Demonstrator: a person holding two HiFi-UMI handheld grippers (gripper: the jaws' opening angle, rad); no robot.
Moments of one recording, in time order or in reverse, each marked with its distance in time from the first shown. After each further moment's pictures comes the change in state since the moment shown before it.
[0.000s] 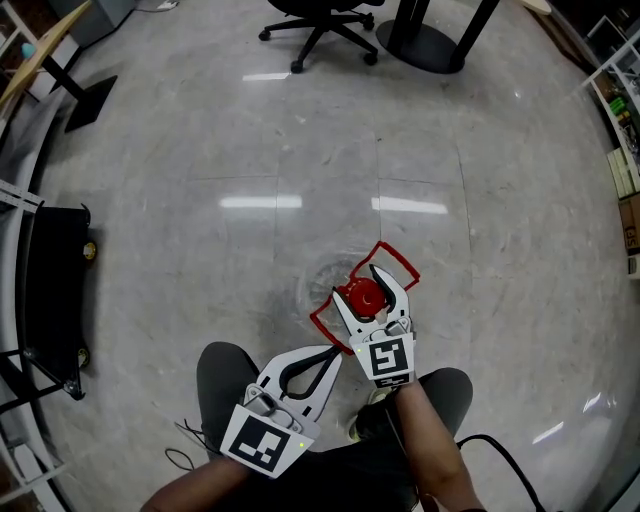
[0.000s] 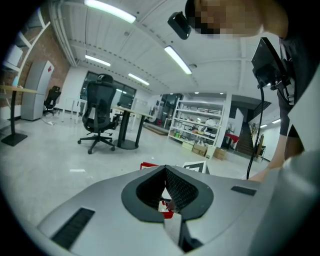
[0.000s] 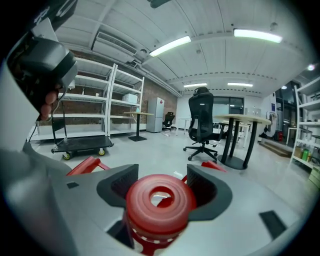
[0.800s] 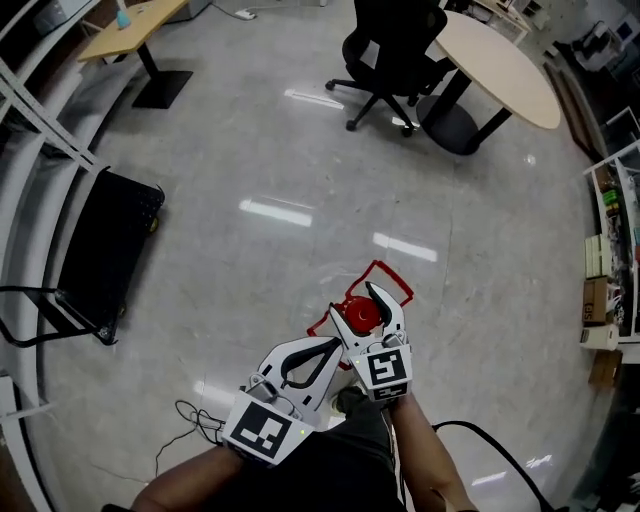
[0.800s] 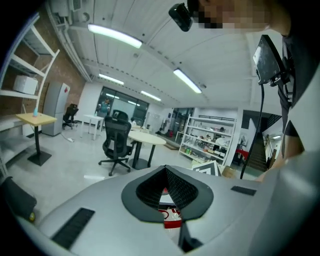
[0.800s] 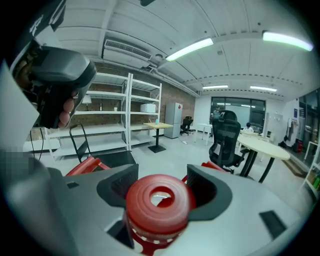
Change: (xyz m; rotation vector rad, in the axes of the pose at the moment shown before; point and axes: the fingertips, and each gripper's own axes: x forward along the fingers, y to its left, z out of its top) left arm -0.304 -0.023 0.377 -0.063 -0.114 0.160; right arm -0.122 0.158 0.449 -0.090 0.044 0.200
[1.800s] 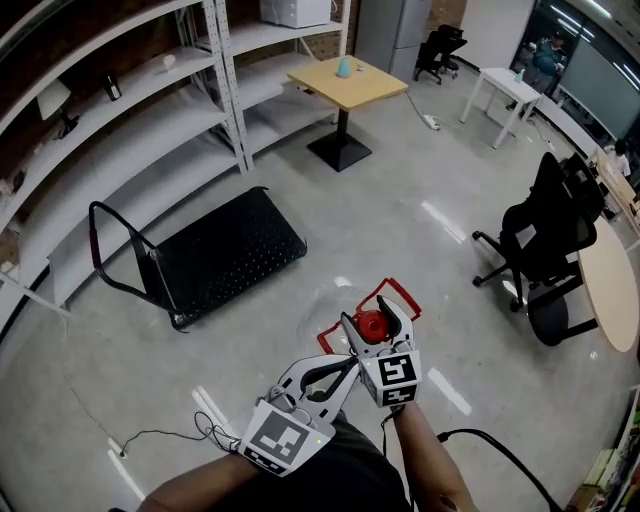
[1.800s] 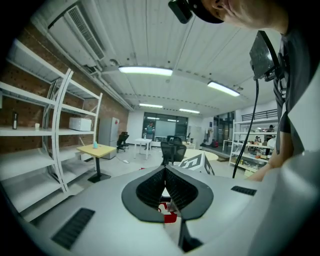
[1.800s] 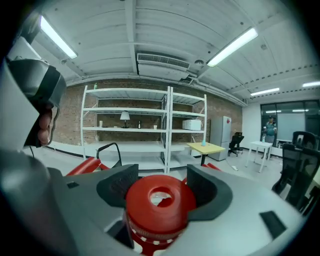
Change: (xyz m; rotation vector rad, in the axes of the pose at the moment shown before) left arm -0.238 0.254 0.141 0.016 -0.143 0.556; right arm 0.243 0.250 0.308 -0.138 -0.163 0.488
